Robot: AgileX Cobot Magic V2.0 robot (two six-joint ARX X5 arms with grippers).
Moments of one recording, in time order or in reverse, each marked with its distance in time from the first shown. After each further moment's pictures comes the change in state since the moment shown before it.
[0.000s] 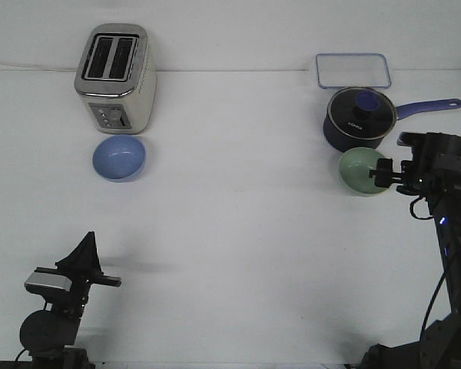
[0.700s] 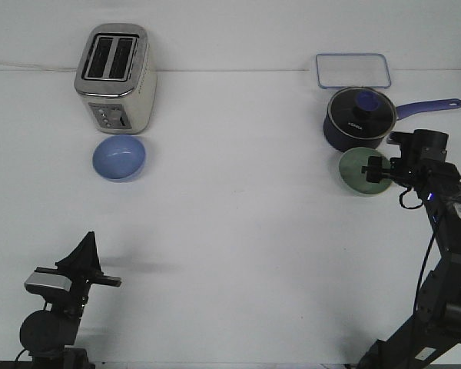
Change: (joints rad) left arm 0.000 0.000 0.000 0.000 0.000 0.000; right arm -0.018 0.224 0.018 0.145 -0.069 -0.010
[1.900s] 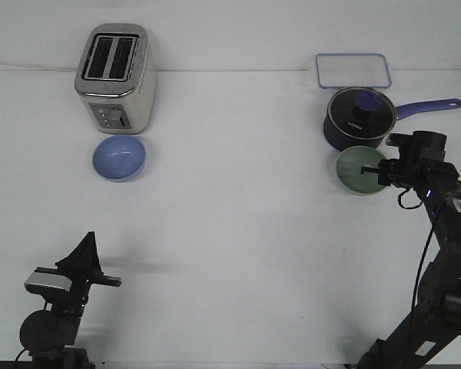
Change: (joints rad) left arm 0.000 0.000 0.000 0.000 0.000 0.000; right arm -0.011 0.048 0.011 0.001 -0.037 0.004
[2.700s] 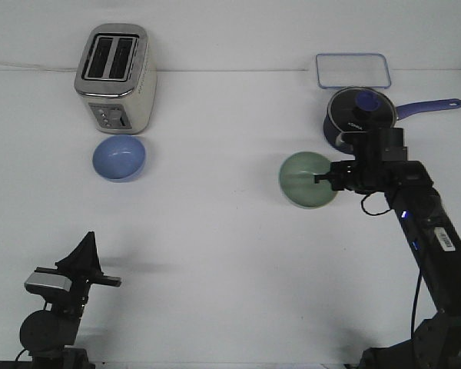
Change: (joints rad) left arm 0.000 0.000 0.000 0.000 0.000 0.000; right arm 0.325 -0.252 -0.004 -0.226 -0.169 0.099
